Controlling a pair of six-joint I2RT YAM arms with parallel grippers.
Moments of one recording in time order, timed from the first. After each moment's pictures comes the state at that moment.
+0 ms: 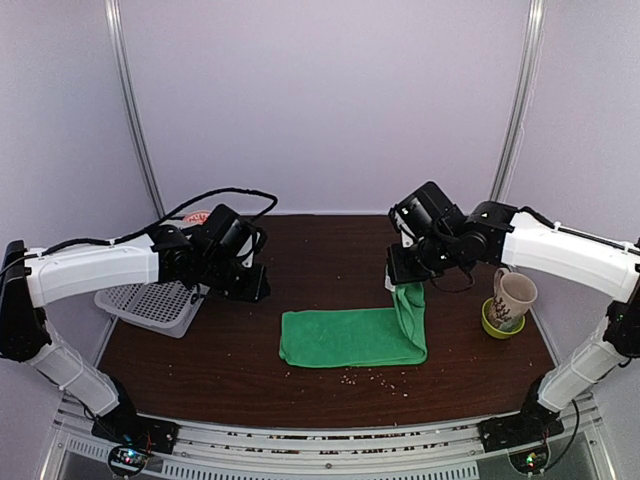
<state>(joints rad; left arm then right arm) -0.82 1.47 1.13 -0.56 -0.07 -0.53 0.85 1.47 1.32 -0.74 0.22 0.55</state>
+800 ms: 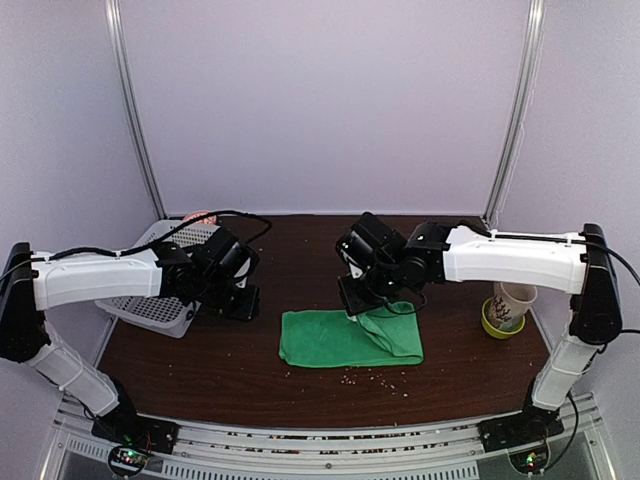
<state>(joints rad) -0.81 1.46 1.00 -0.56 -0.10 -0.56 1.00 1.72 1.42 -0.69 0.17 0.55</state>
